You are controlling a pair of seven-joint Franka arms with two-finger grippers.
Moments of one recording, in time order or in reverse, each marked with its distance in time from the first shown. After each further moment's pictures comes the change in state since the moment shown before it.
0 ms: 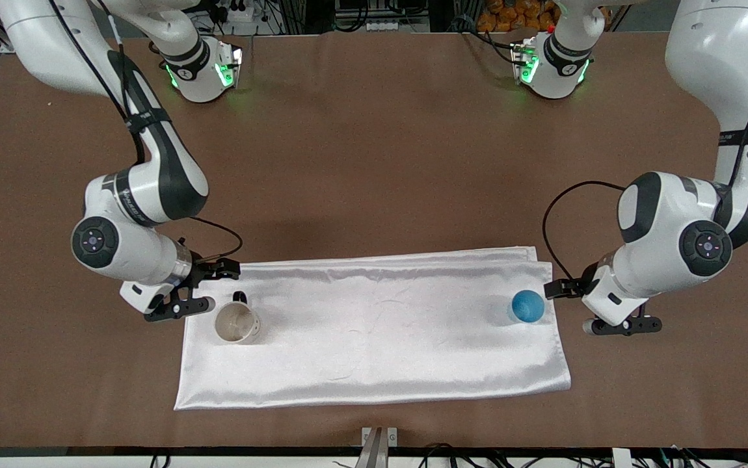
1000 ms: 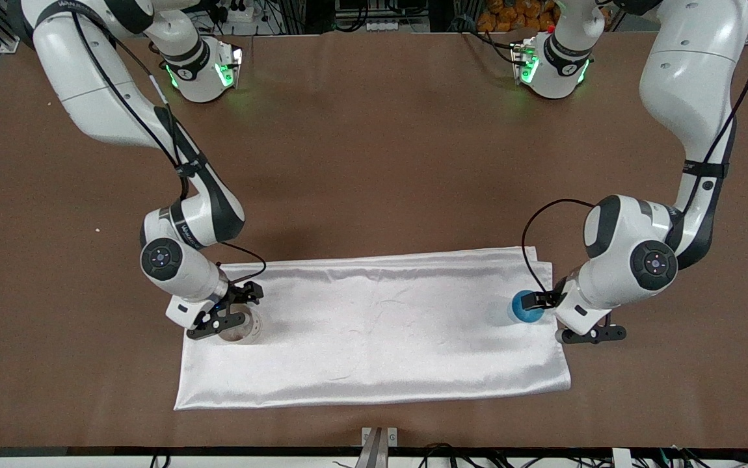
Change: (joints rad) left arm -0.037 0.107 0.007 -0.003 0.029 0.127 -0.052; right arm 0.030 0.200 -0.004 0.001 -0.167 0.306 -0.003
